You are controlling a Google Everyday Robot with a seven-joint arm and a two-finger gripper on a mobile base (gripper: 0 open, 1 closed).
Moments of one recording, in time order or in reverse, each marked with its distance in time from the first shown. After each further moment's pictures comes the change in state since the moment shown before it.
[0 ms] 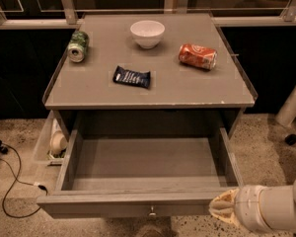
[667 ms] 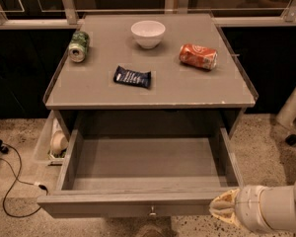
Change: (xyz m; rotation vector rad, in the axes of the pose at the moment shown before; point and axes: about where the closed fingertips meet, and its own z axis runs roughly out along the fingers) arm 0.000 0.000 0.000 0.000 0.000 0.000
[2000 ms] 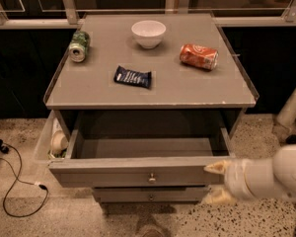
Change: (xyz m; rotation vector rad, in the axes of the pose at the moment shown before) arm -0.008 -0.060 0.023 0.052 0.013 -0.066
